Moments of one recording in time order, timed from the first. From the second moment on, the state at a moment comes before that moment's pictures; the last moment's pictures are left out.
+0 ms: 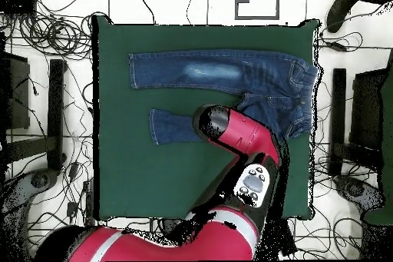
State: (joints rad) arm 0.05 -0.32 -0.46 1.50 0.35 0.45 1.95
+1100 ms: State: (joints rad) arm 0.05 -0.23 -0.46 1.46 0.42 0.45 1.95
